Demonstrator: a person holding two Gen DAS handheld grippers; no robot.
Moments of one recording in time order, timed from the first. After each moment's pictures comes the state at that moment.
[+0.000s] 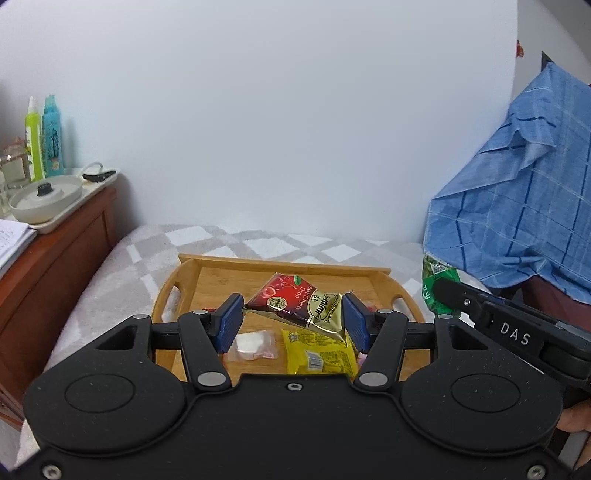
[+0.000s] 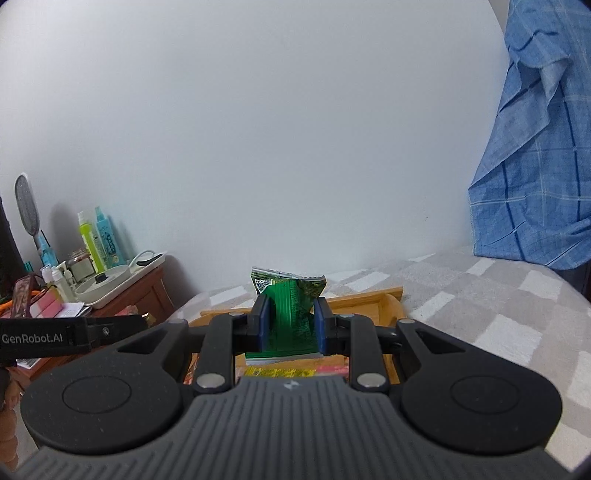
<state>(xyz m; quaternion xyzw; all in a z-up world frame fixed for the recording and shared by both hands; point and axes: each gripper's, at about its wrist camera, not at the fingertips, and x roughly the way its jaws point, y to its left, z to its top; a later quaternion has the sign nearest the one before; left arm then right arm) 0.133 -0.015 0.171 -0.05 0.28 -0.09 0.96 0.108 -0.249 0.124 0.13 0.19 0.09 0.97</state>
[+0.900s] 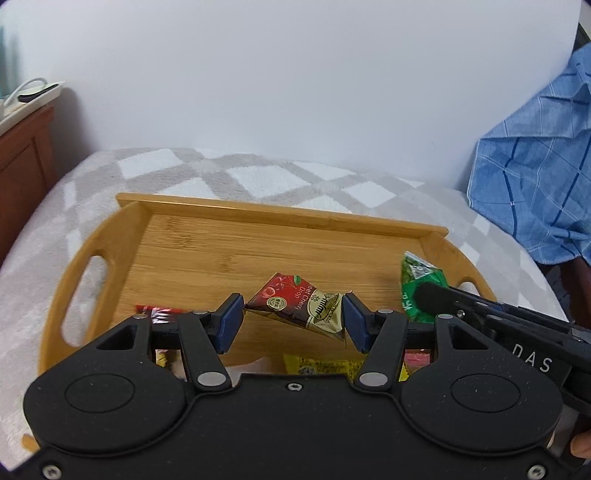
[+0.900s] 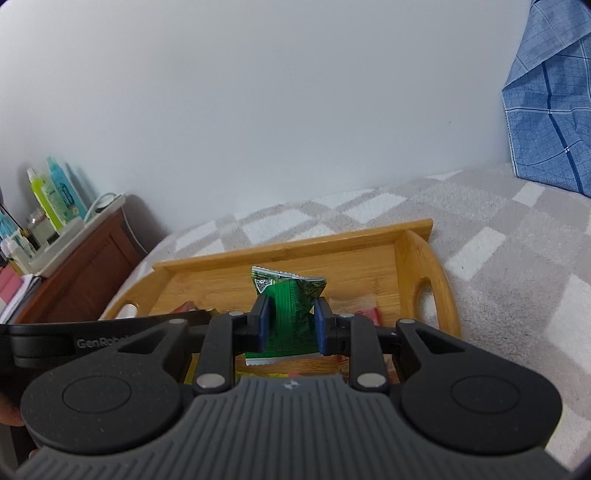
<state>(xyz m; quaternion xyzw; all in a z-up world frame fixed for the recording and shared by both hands) 0.304 -0.038 0.054 -0.06 0.40 -0.10 0.91 0.245 -0.242 0.046 0.15 0.32 0.11 0.93</state>
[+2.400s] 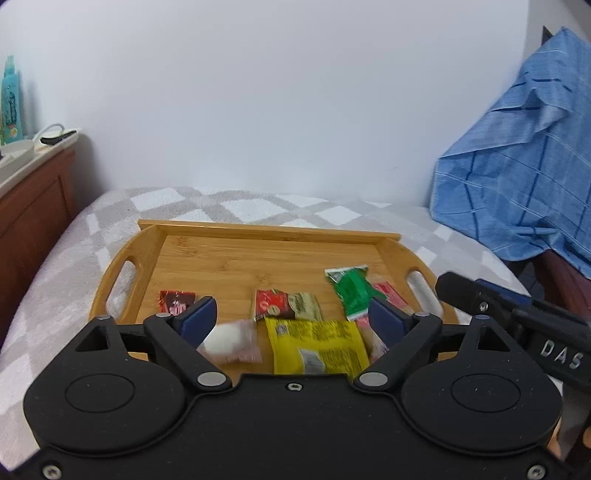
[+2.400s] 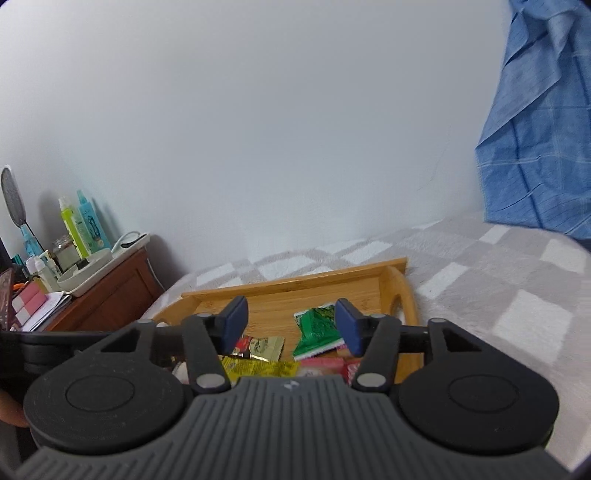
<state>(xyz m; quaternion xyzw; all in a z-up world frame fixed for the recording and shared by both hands) 0.196 -0.042 0.109 -0.04 0.33 -0.11 0.94 0.144 -0.251 0.090 0.15 0.22 0.09 0.96</state>
